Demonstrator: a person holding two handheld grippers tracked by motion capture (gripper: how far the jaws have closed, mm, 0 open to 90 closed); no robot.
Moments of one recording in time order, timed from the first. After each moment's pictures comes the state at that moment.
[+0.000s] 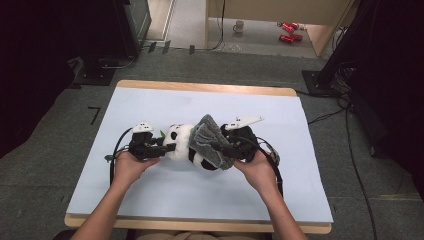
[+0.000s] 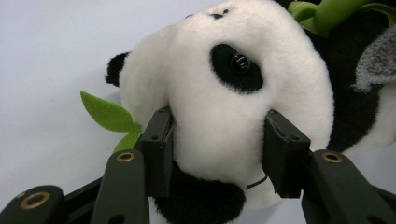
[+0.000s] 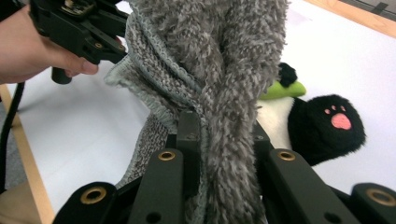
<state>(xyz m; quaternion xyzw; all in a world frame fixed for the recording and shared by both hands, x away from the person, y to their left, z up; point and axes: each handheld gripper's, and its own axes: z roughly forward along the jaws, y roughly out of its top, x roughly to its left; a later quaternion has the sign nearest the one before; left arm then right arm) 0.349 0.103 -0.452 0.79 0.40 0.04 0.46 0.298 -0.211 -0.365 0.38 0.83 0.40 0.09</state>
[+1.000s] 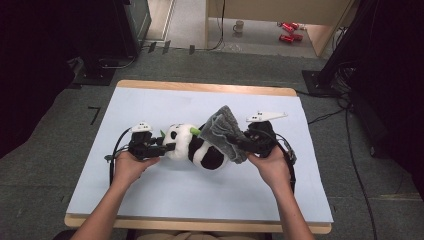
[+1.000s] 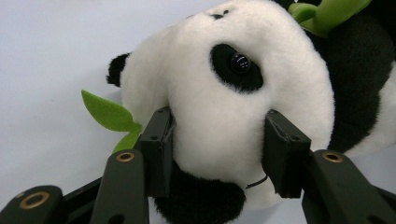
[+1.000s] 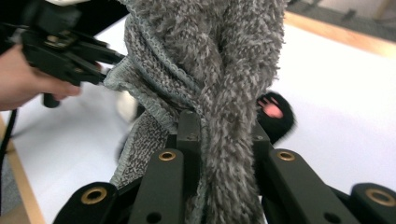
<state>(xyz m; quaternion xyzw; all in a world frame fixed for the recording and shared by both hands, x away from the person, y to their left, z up) 0.351 0.105 -0.454 0.79 0.40 0.04 0.47 0.299 -0.249 -0.350 0.42 0.79 0.44 0.11</state>
